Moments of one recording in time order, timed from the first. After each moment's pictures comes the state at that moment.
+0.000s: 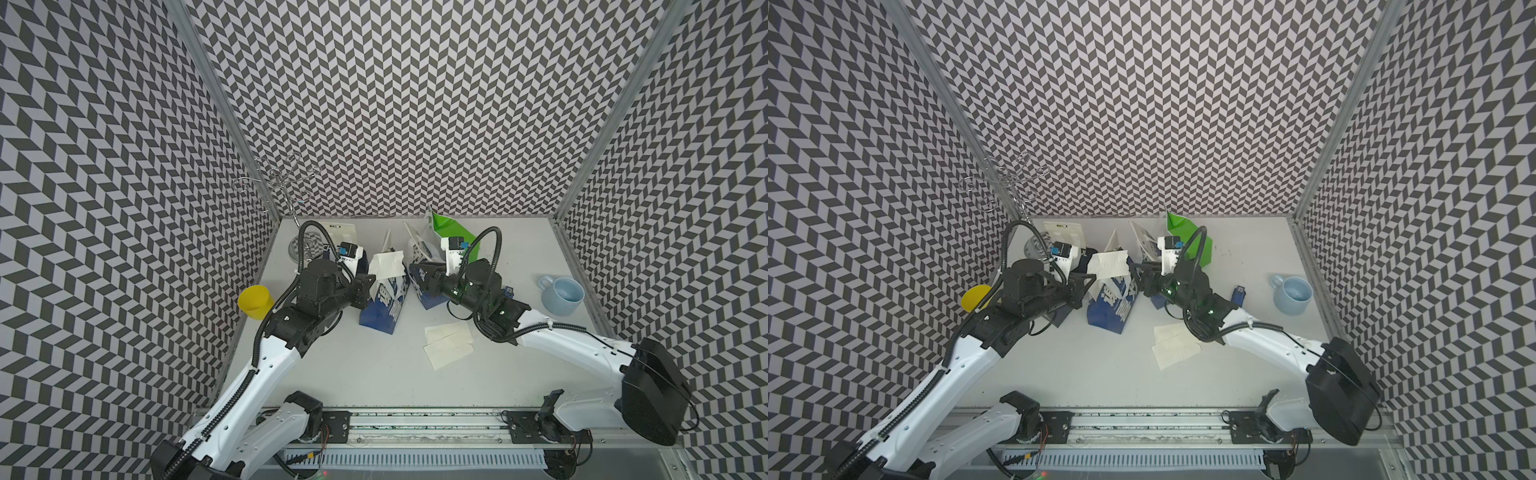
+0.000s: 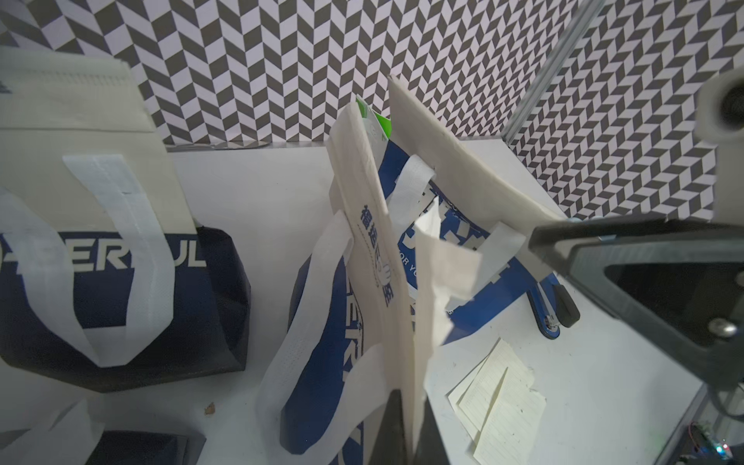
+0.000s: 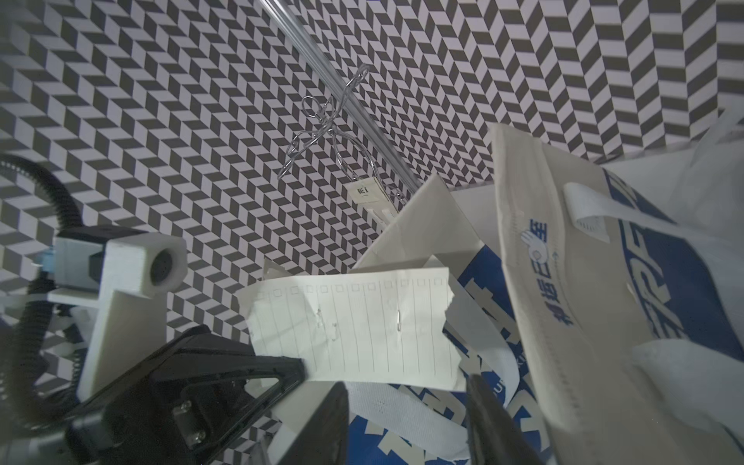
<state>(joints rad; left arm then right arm) -0.42 0.95 0.90 -0.43 0.23 -0.19 0.78 1.34 0.90 0.33 -0.04 0.58</state>
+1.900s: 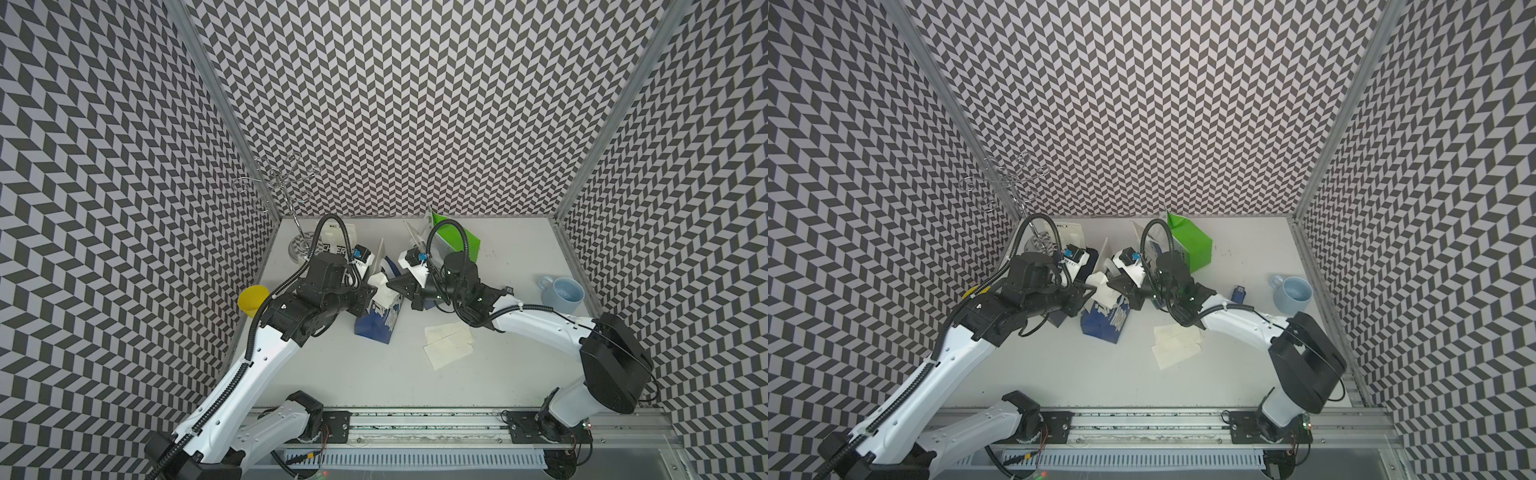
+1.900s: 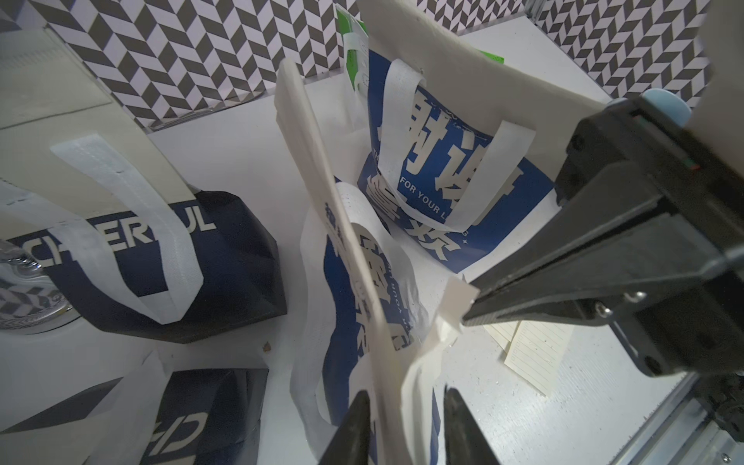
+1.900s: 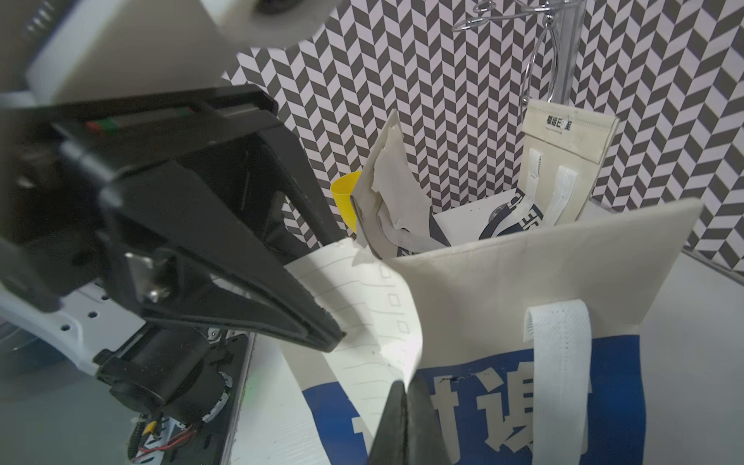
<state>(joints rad) -0.49 1.00 1.09 -0.78 0.12 -0.03 0.78 1.59 1.03 0.36 -0.55 0.05</state>
